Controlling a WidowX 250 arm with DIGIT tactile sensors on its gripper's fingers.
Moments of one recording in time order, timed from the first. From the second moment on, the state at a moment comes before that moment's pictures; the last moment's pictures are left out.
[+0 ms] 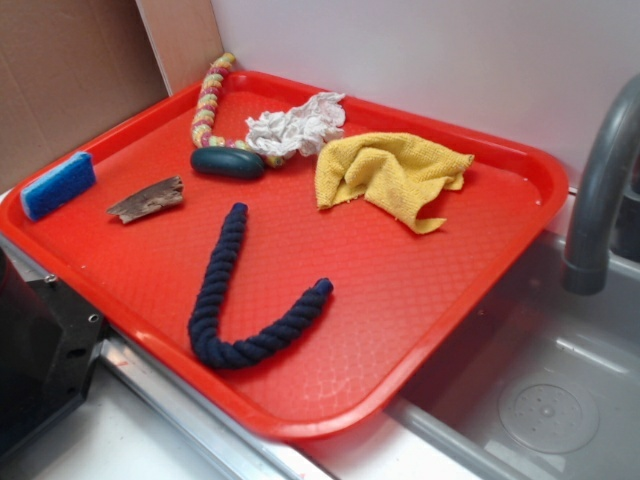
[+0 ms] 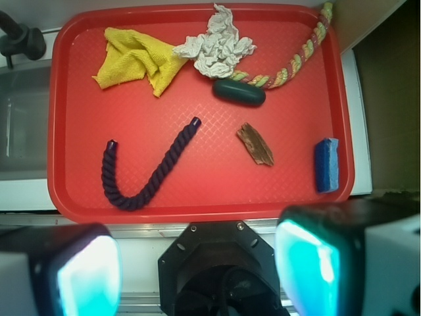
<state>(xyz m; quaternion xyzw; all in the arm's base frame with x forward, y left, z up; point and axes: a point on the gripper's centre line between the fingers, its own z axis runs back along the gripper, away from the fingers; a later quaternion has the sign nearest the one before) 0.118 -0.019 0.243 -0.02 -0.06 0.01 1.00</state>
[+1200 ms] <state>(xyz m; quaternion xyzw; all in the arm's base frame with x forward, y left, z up) 0.149 -0.053 0.038 -0.02 0.01 0.13 0.99</state>
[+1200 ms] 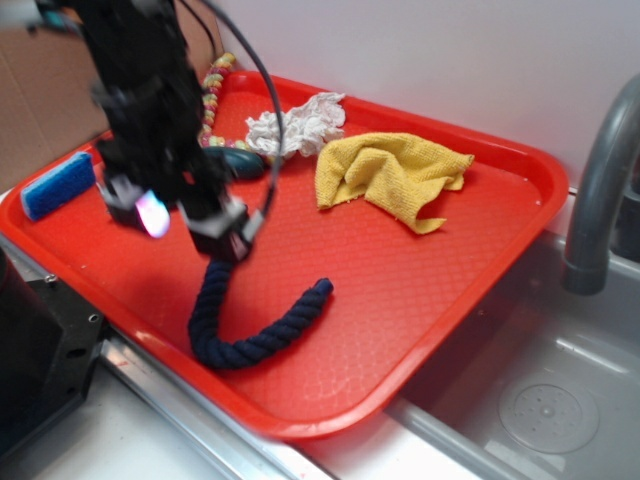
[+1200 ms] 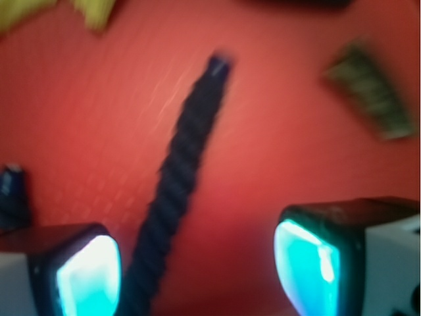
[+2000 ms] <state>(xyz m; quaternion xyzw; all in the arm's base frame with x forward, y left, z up) 0.157 -0.060 0.043 -0.03 0.05 0.07 1.00</state>
